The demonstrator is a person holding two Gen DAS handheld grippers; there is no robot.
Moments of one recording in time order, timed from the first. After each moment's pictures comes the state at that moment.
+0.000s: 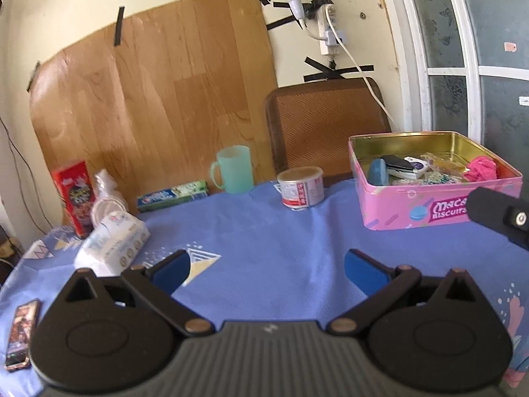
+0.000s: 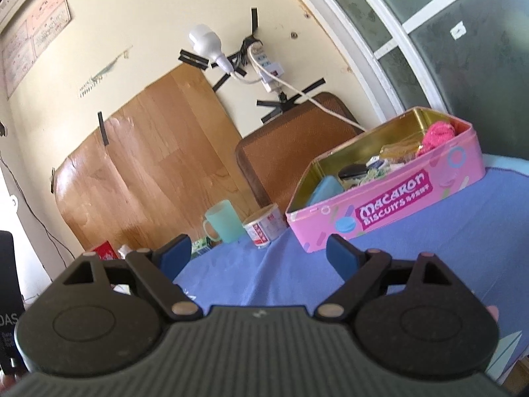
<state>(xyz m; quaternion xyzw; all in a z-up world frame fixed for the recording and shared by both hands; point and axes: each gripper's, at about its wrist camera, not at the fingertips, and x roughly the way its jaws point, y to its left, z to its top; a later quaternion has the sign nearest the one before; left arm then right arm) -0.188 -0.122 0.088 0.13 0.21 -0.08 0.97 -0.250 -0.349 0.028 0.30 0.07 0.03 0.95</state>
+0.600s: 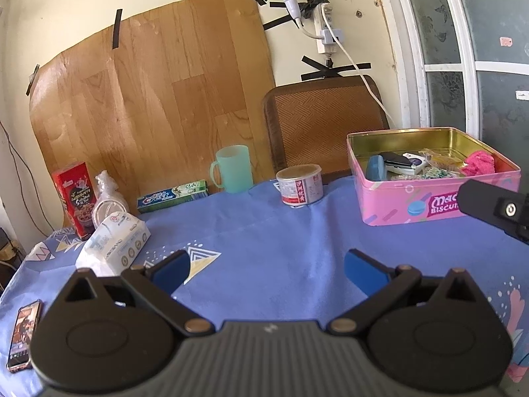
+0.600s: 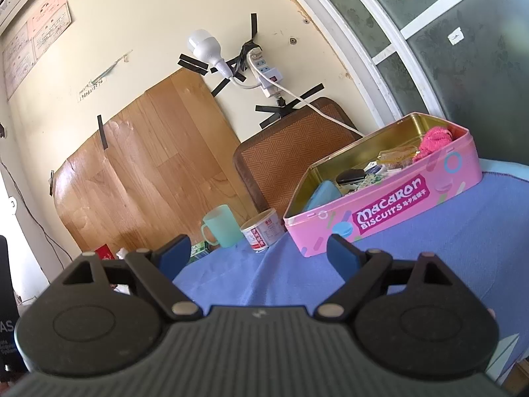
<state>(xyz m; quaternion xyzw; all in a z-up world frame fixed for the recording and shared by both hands) -0.190 -0.121 0.084 0.13 0.21 -0.09 0.96 -0.250 -0.349 0.027 0.29 0.07 0.03 0.95</state>
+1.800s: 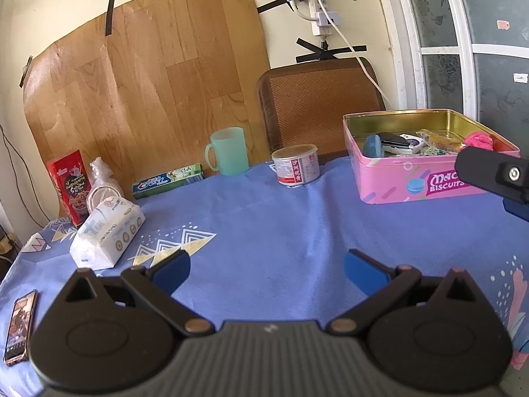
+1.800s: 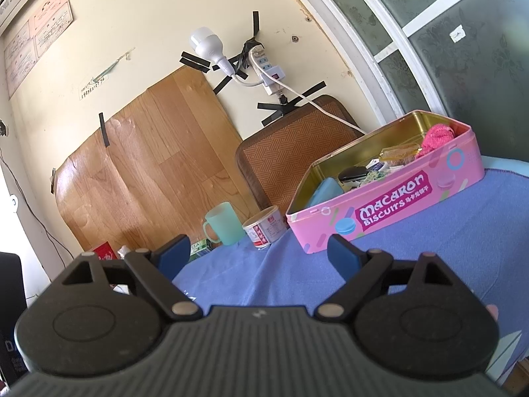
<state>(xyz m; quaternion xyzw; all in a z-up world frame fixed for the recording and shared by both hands) -0.190 -0.120 0.070 0.14 0.23 -0.10 0.96 -0.249 -0.348 0.025 0.29 0.07 0.03 0.95</state>
